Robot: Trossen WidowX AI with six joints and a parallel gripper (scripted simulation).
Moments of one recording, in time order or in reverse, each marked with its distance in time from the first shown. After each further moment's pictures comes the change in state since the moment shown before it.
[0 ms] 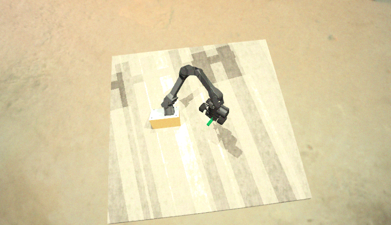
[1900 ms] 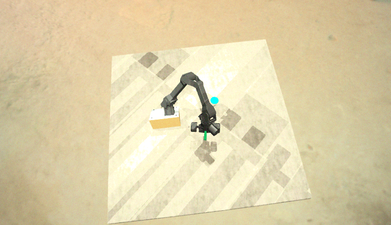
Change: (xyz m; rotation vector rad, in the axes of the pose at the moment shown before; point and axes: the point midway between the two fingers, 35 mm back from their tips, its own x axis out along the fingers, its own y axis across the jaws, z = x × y) arm 0.043 -0.009 -0.090 -0.590 -0.040 0.005
